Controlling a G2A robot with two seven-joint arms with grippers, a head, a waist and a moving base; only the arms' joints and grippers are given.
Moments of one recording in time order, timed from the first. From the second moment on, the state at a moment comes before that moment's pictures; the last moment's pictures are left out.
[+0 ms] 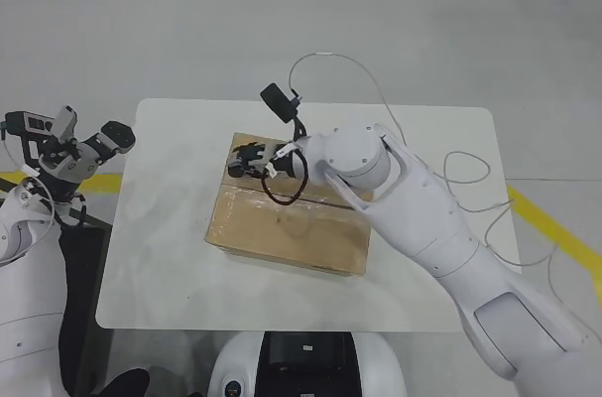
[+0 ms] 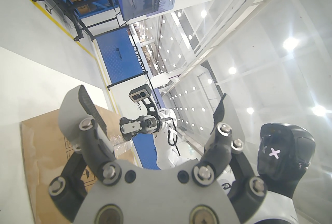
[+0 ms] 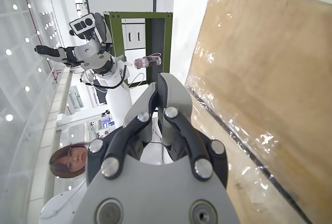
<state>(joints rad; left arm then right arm) 1.12 -1.04 -1.84 -1.39 -0.66 -0.30 -1.04 -0.43 -1.44 0.71 -1.32 0.25 0.47 0.73</state>
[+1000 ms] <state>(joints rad) 1.14 -1.04 -1.84 -1.39 -0.66 -0.31 -1.03 -0.57 -1.44 0.72 -1.50 0.14 0.78 0.70</state>
